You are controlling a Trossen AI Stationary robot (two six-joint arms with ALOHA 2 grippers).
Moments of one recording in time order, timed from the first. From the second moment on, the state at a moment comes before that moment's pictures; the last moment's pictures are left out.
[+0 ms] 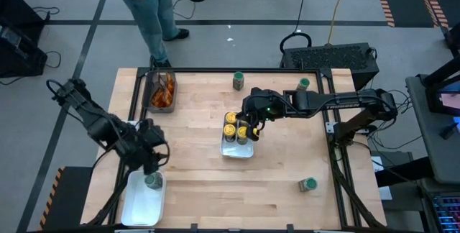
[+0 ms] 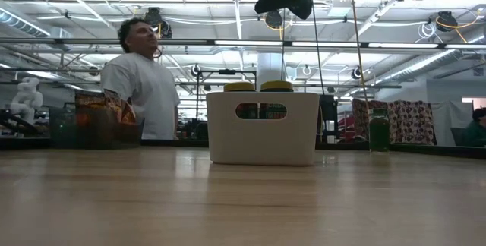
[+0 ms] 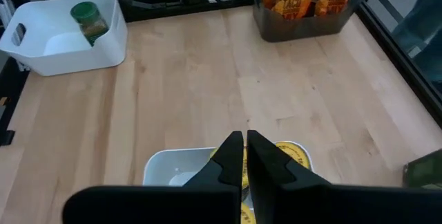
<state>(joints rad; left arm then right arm) -0.68 1.10 1.20 -1.22 -0.39 -0.89 -0.01 1.49 1.31 -0.44 0.08 0.17</state>
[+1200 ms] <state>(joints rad) 0.48 1.45 1.20 -0.20 0.33 0.02 -0.61 1.48 1.31 -0.87 0.13 0.09</state>
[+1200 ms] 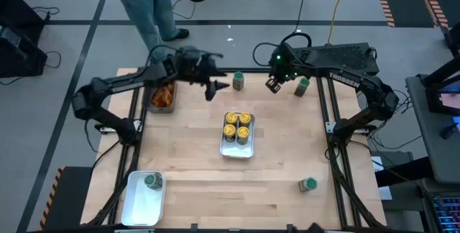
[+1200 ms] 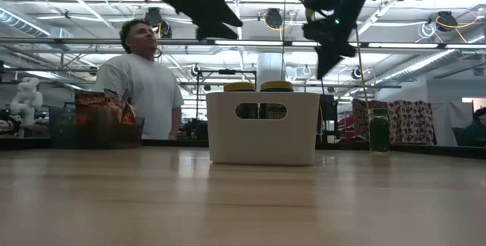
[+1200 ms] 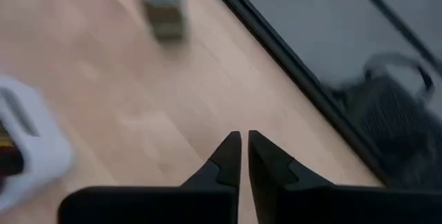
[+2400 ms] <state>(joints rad) 0.66 1.56 1.20 0.02 0.83 -0.02 -0.96 1.54 1.24 -1.10 0.19 0.38</state>
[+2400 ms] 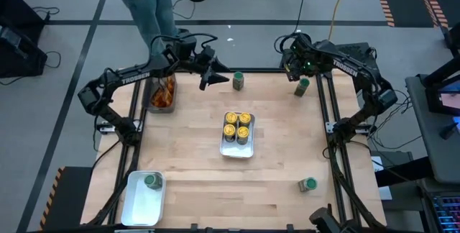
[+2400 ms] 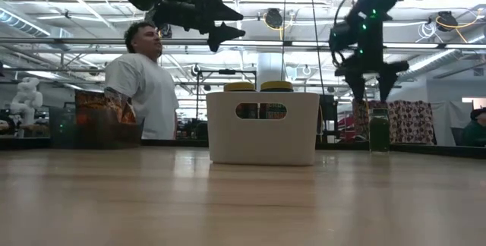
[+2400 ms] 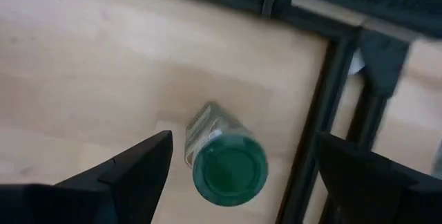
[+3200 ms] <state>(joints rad) 0.64 1.56 1.20 0.01 0.81 -0.05 -0.97 1.54 1.02 -0.88 0.11 0.46</state>
